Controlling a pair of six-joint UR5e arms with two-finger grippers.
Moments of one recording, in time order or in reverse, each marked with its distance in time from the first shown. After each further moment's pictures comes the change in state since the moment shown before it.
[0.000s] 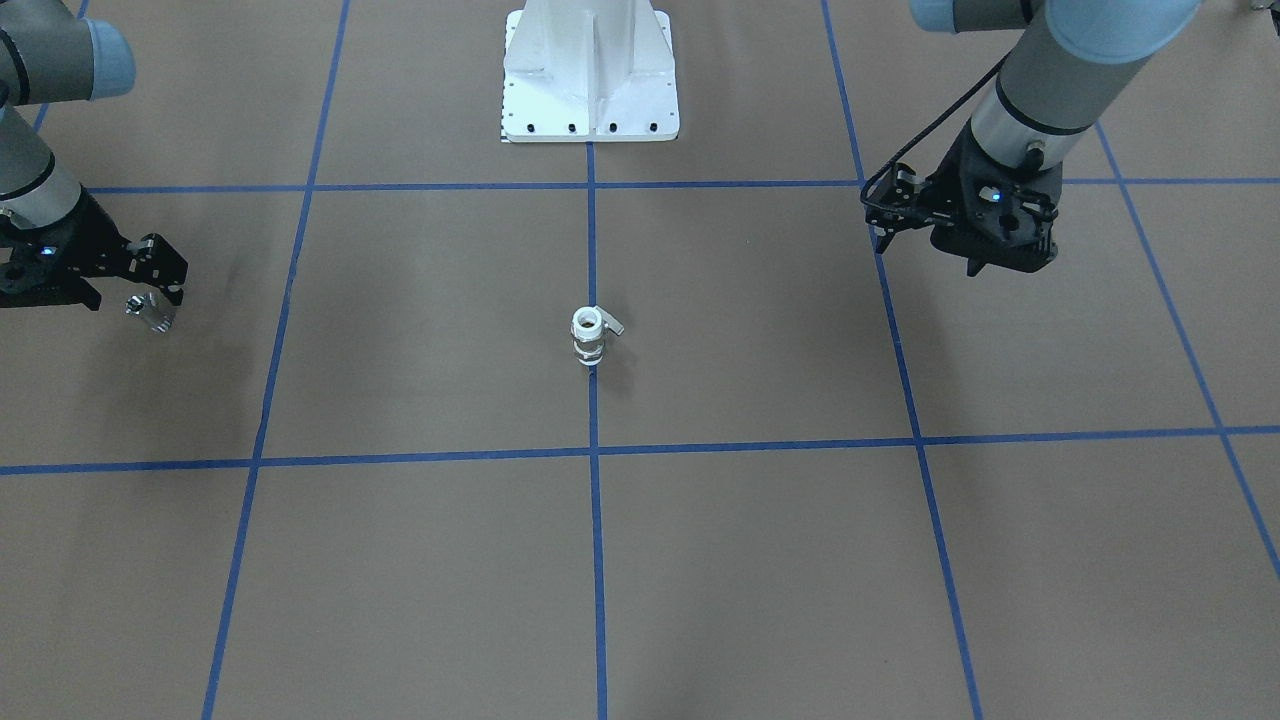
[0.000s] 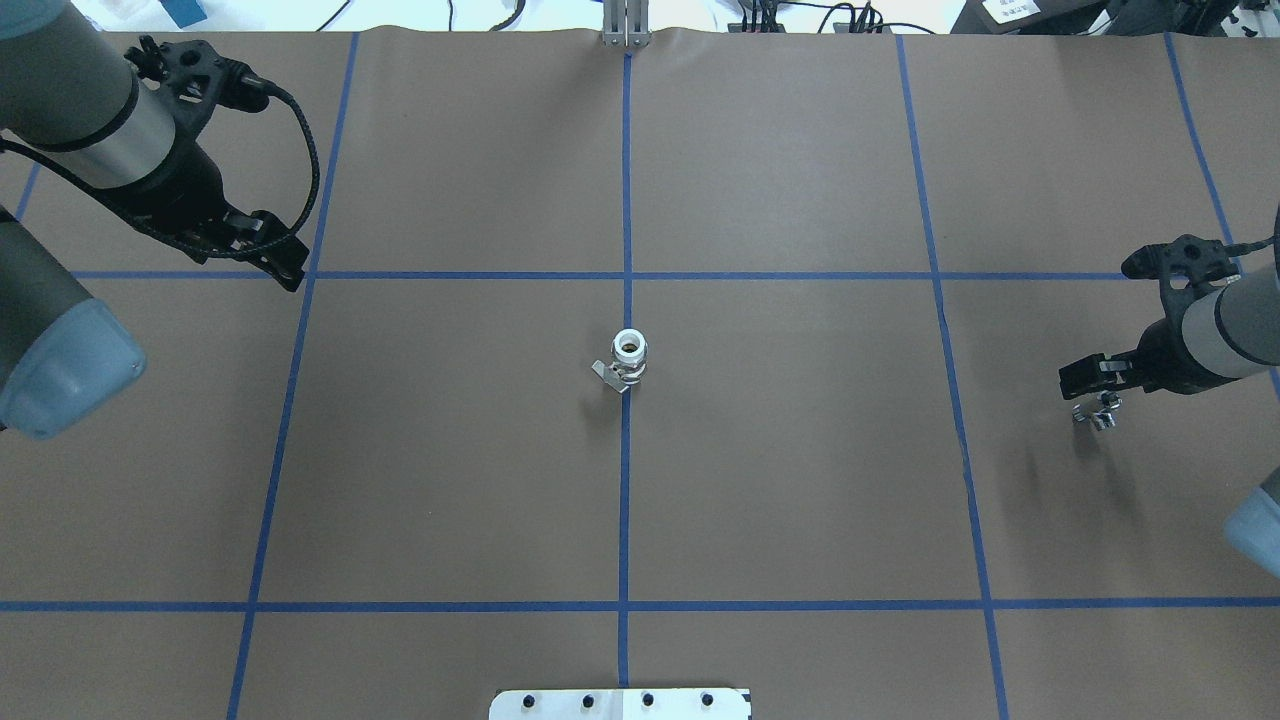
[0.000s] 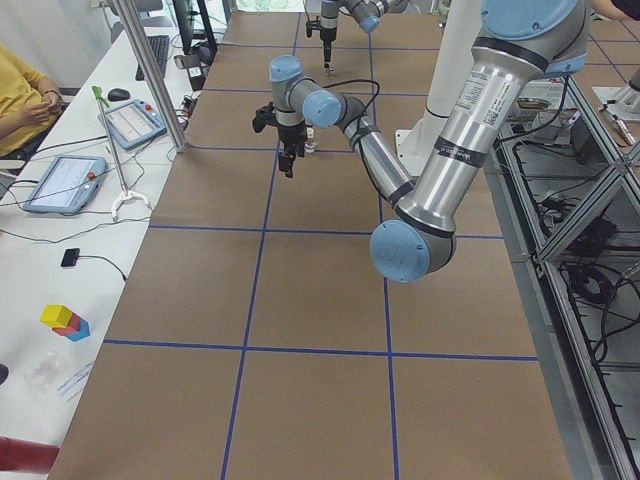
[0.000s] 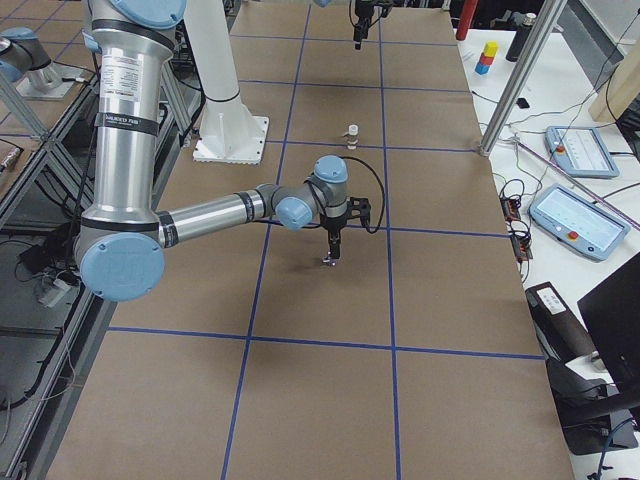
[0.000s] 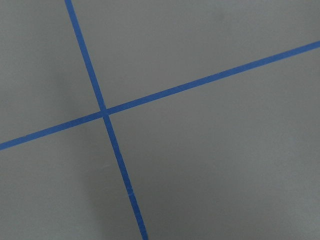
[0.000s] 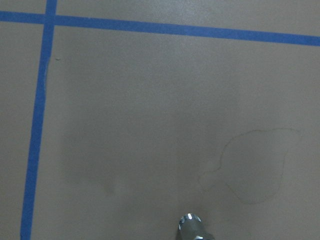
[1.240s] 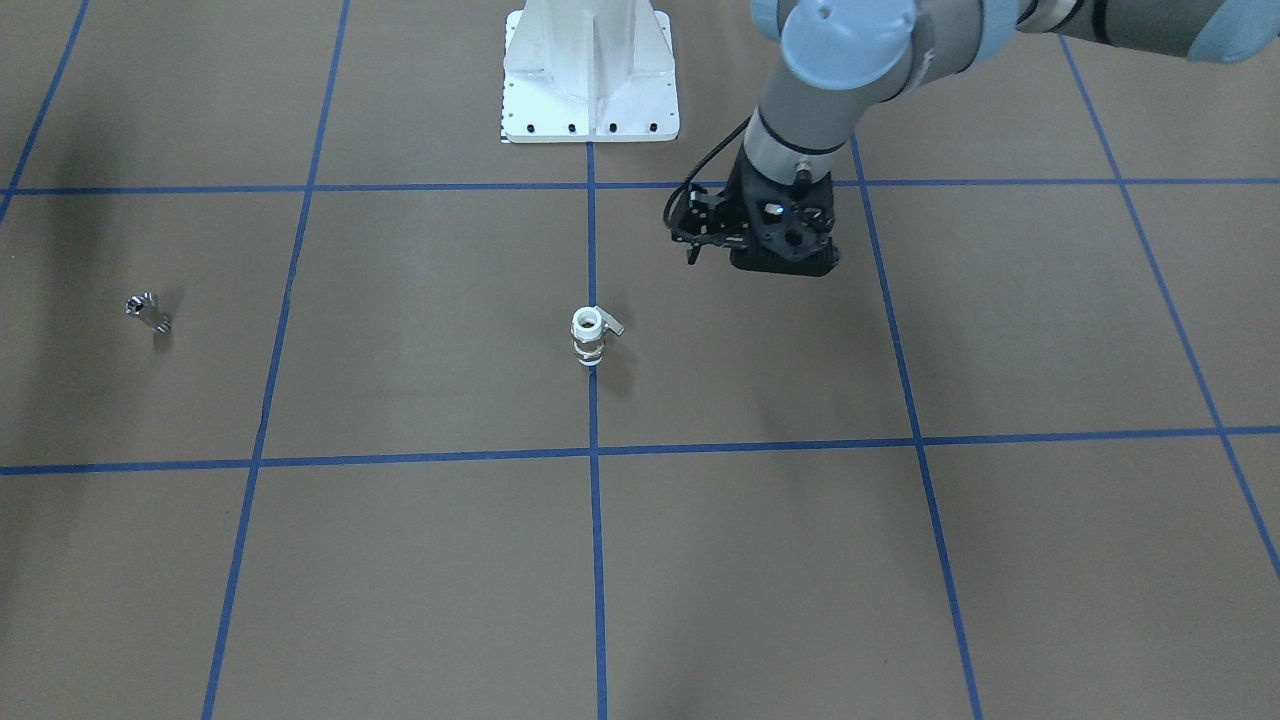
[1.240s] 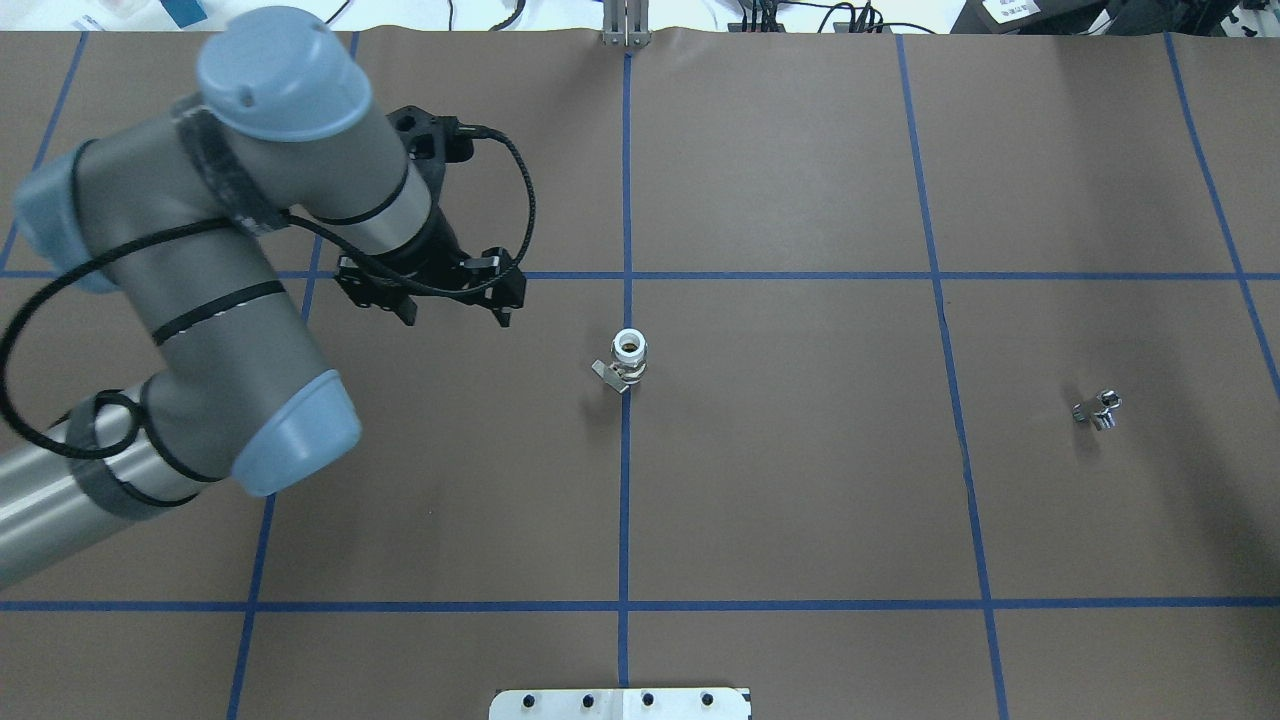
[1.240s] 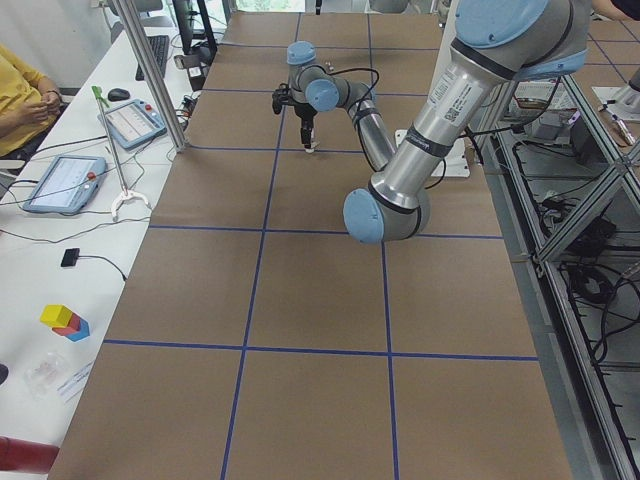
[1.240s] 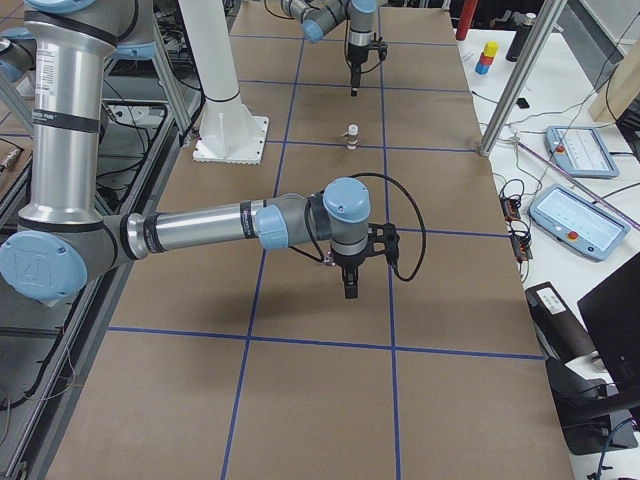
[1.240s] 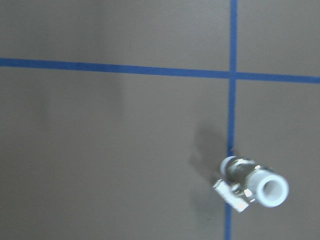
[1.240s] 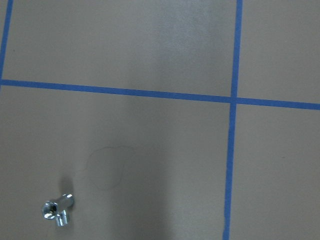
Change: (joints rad) left arm 0.186 -0.177 0.100 -0.094 0.056 -0.418; right arm 0.526 0.003 0.015 -0.275 0.341 -0.503
